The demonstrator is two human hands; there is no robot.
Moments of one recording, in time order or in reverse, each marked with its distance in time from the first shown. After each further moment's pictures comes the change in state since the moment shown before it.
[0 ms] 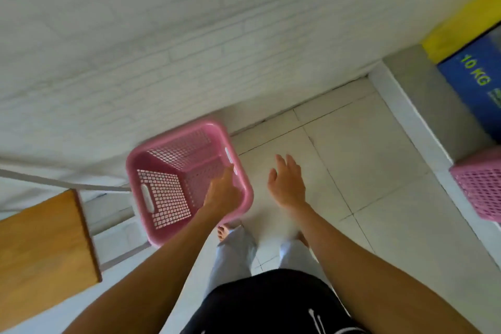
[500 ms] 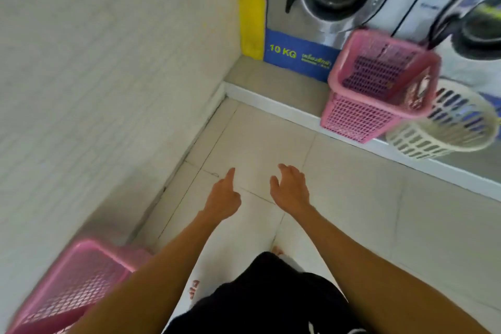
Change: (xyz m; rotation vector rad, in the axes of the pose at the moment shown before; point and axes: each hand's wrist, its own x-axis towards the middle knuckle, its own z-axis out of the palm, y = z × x) left_hand -0.033 0.357 0.199 0.345 -0.306 0.437; right_hand -0.074 0.345 -0.189 0.397 0.314 0.494
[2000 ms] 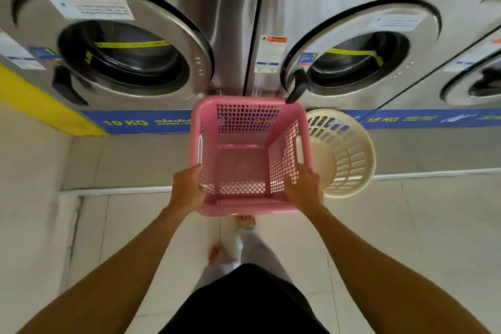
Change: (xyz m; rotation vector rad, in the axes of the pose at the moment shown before) left_hand 0.484 0.490 0.080 0.270 -0.137 0.486; right_hand 0.401 0.270 -0.387 0.219 0.374 0.577
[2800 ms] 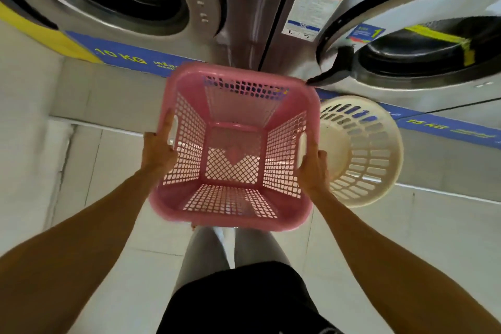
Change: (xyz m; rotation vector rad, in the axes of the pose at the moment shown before) left_hand 0.082 -0.054 0.050 -0.005 0.109 -0.414; right_hand 0.136 0.042 0.038 -0.162 -0.088 -0.119
